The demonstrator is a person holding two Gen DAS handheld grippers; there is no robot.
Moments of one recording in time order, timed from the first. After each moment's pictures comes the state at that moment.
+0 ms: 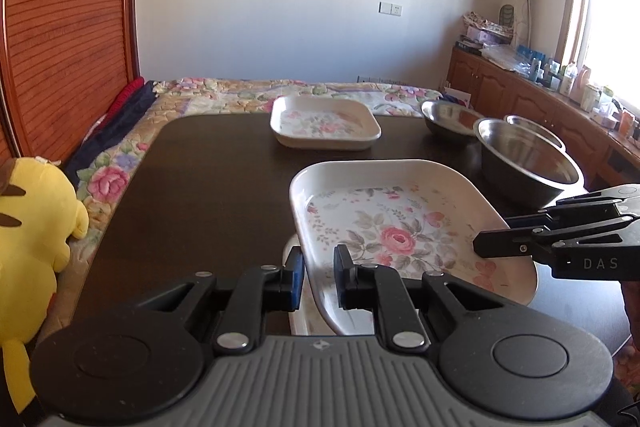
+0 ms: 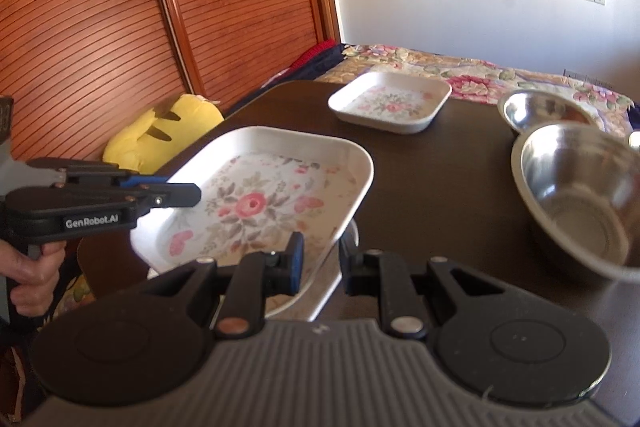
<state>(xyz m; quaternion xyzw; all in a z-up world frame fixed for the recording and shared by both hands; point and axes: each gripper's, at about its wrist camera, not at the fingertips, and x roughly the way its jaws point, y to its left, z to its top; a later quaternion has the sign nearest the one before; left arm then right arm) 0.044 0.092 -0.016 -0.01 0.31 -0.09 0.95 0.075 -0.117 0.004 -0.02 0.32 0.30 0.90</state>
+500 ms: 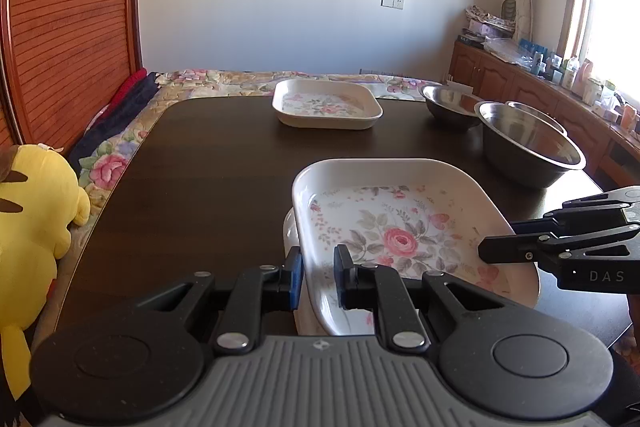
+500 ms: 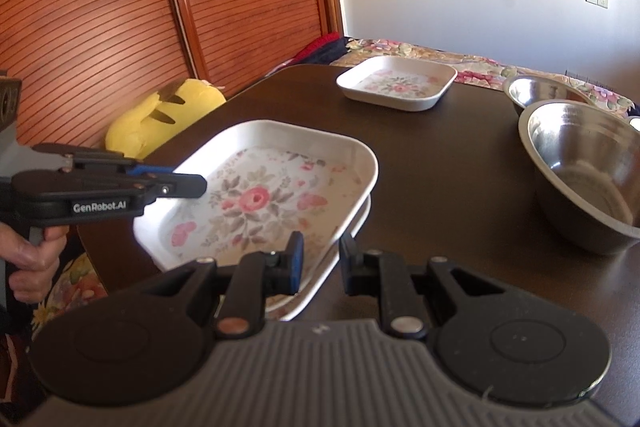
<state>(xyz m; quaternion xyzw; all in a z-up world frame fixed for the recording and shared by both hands) 0.036 0.094 -0.030 -0.01 0.31 -0.09 0.95 0.061 -0.114 -0.004 -0.04 0.32 0.30 0.90</state>
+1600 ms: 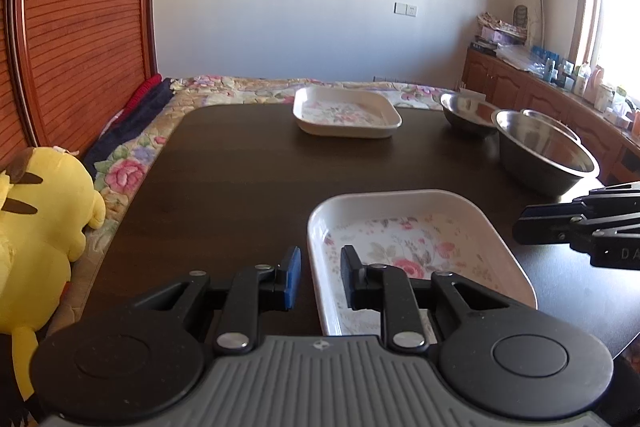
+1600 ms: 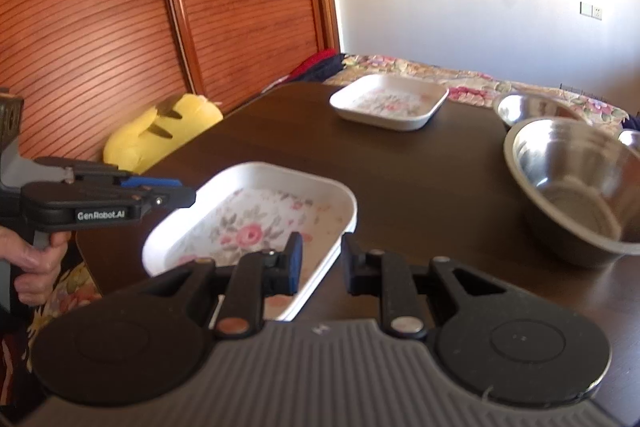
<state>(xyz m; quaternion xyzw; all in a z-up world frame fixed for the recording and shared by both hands) 0.031 0.103 -0.027 -0.01 0.30 -0.07 0.95 0.065 -0.125 0.015 -0.04 0.30 0.30 0.91</state>
